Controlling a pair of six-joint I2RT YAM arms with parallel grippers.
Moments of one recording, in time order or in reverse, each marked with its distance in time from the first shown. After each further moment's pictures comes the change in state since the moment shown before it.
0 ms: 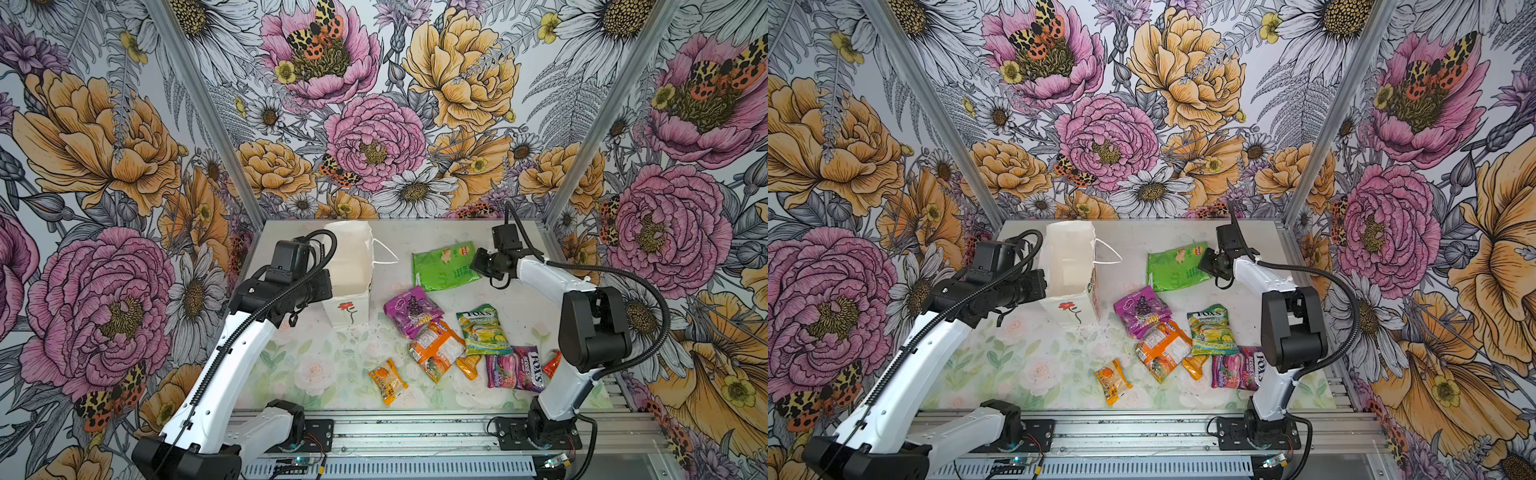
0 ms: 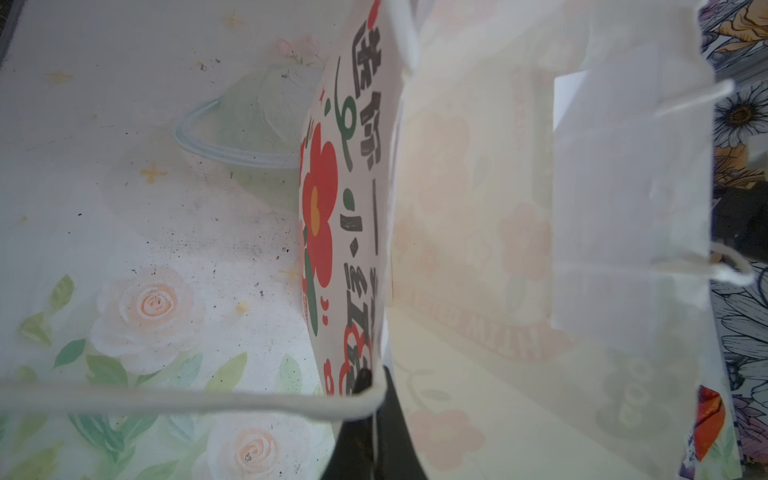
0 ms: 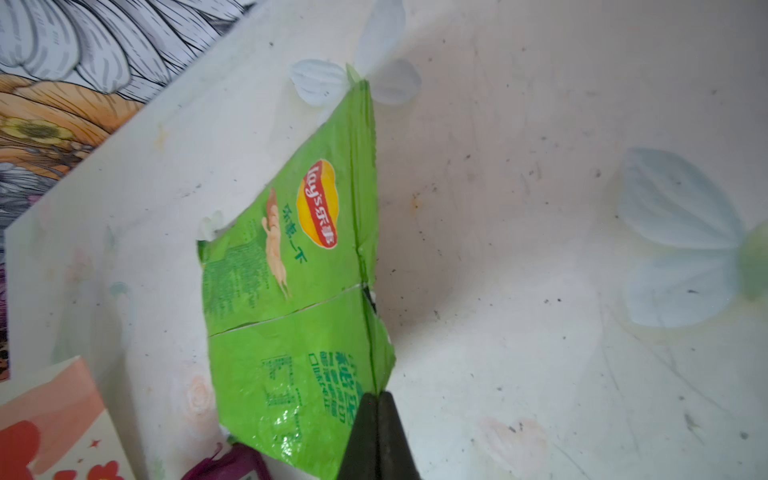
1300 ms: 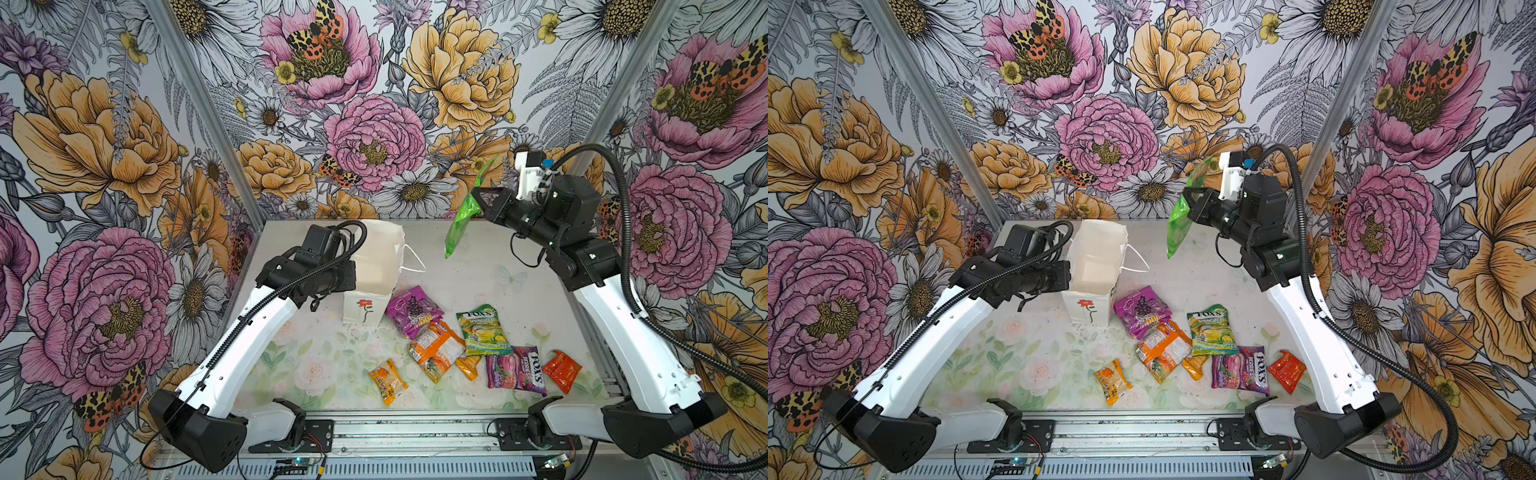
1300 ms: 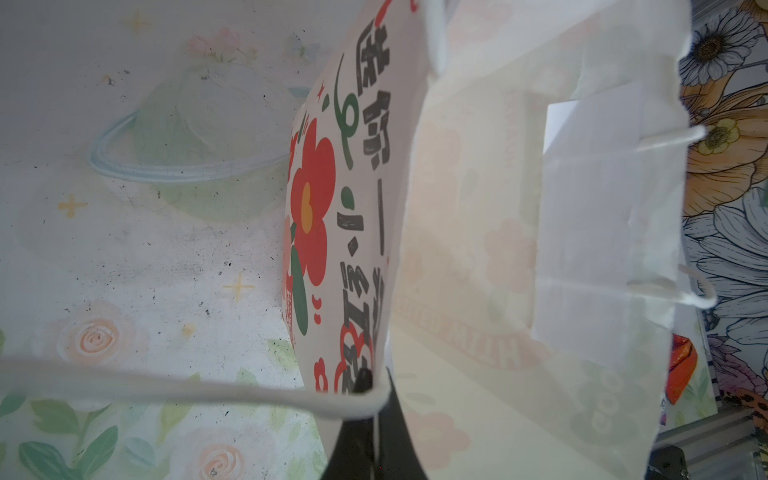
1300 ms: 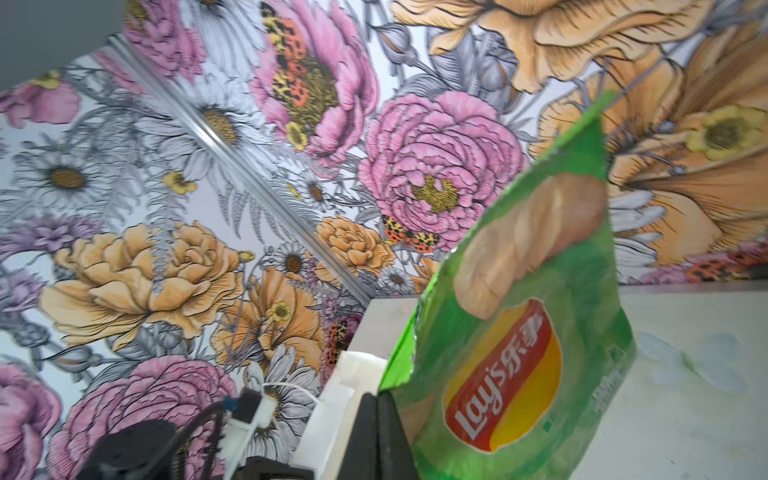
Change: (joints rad) left arm -0.177 0.163 0.167 -0.041 -0.030 -0.019; right arm 0.242 -0.420 0.457 -0.037 -0.124 0.053
